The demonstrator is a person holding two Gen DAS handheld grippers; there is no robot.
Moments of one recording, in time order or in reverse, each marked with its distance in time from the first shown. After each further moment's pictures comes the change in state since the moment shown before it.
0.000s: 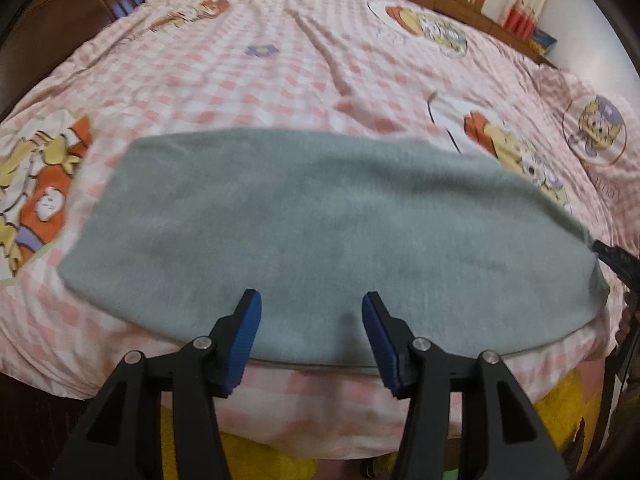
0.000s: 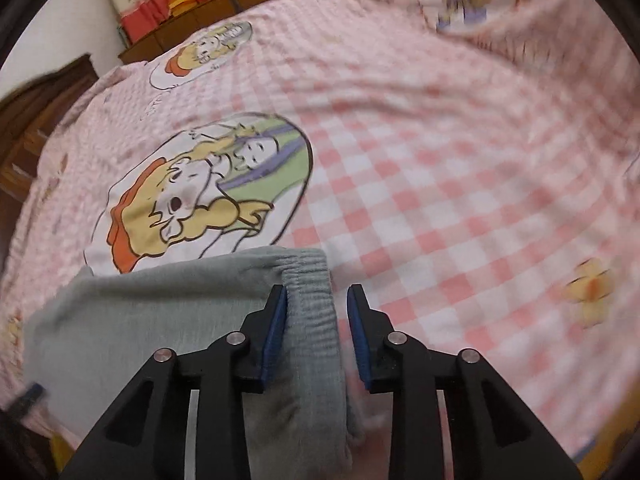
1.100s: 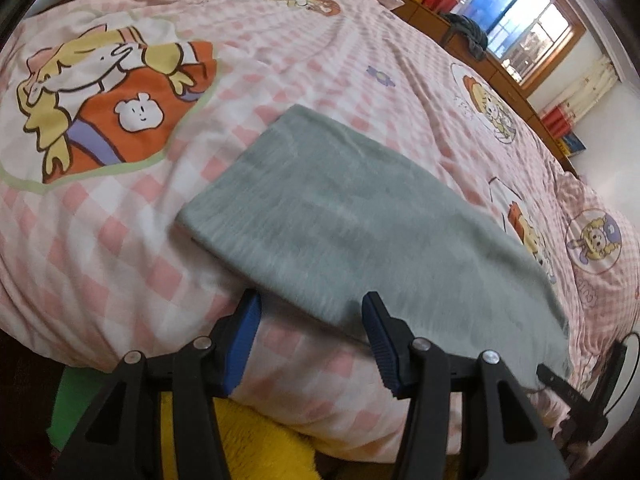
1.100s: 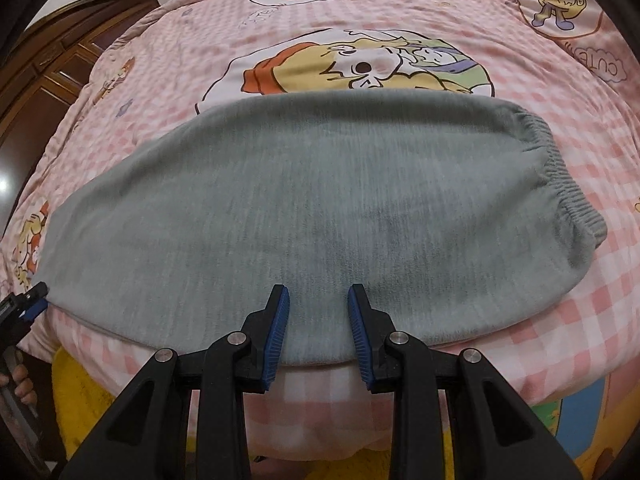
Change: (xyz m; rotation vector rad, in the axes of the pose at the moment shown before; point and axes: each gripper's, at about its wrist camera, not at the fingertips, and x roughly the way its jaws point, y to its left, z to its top) left arm 0.002 0.124 -0.021 -0.353 -0.048 -0.113; right arm -0.010 0.135 -0.100 -0.120 0.172 0.171
